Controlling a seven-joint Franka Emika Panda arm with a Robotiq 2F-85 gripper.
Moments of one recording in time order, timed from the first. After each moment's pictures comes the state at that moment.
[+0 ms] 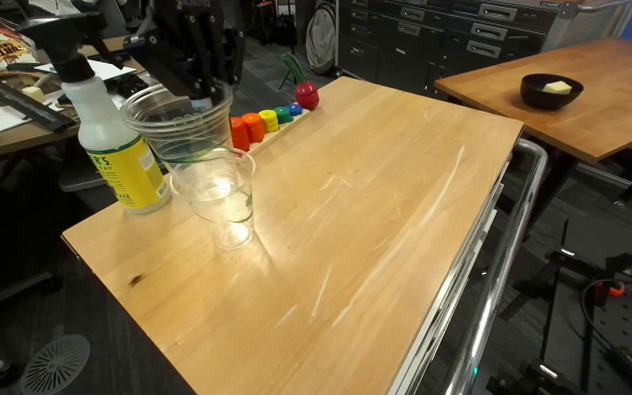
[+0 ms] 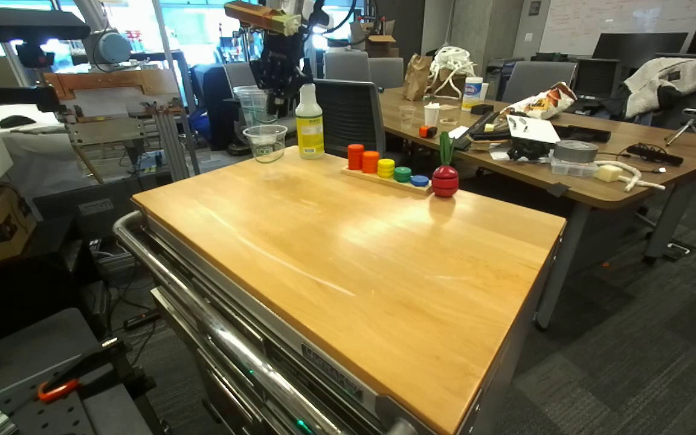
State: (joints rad) arm 0.19 0.53 0.15 -1.32 0.10 1.65 0.02
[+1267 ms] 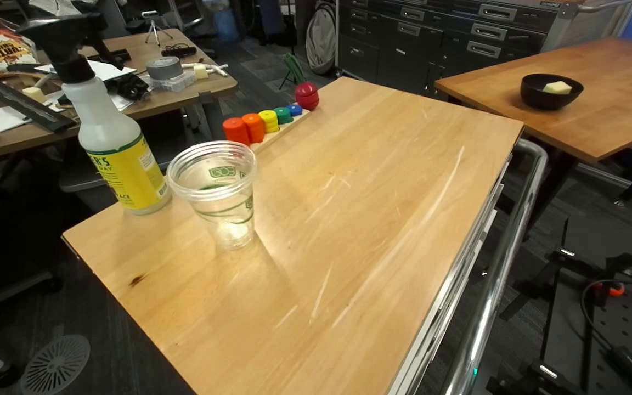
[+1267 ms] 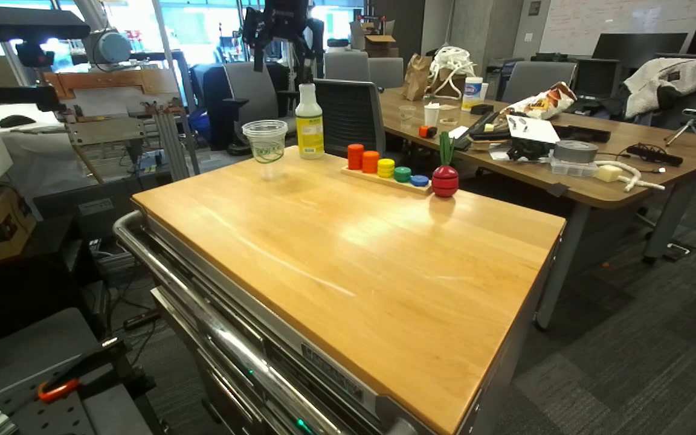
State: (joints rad) arm 0.14 0.35 0.14 -1.40 0.05 1.59 -0.16
